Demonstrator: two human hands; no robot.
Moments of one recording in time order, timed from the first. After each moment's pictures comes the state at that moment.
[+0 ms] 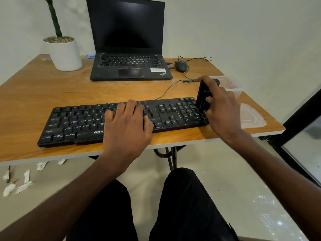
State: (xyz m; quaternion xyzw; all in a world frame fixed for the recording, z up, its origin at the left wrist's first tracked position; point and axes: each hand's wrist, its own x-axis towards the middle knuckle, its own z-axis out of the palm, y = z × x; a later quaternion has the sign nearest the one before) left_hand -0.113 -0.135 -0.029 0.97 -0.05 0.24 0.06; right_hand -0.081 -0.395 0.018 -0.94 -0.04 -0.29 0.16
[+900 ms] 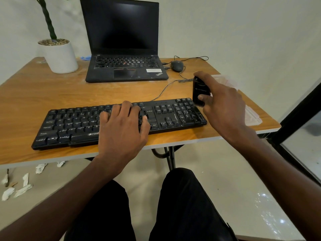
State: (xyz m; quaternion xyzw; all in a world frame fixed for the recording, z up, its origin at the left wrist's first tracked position) left_hand -0.114 -0.136 -0.028 0.97 -0.06 0.25 0.04; right_hand -0.100 -0.392 0.043 -0.94 -0.04 -0.30 0.14
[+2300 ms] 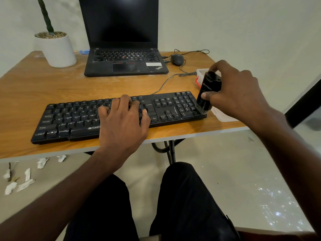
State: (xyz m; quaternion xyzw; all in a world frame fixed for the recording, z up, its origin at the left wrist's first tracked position) left_hand -0.115 -0.139 -0.028 0.97 -0.05 0.25 0.04; right_hand -0.121 -0.397 0.091 -0.97 0.01 -0.17 0.15
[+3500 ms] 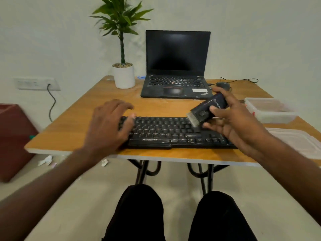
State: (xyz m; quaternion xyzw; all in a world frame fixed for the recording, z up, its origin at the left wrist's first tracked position) left_hand -0.139 0.020 0.013 0.92 -0.11 0.35 0.15; right_hand -0.100 -0.311 0.066 -0.65 -0.07 0.06 0.76
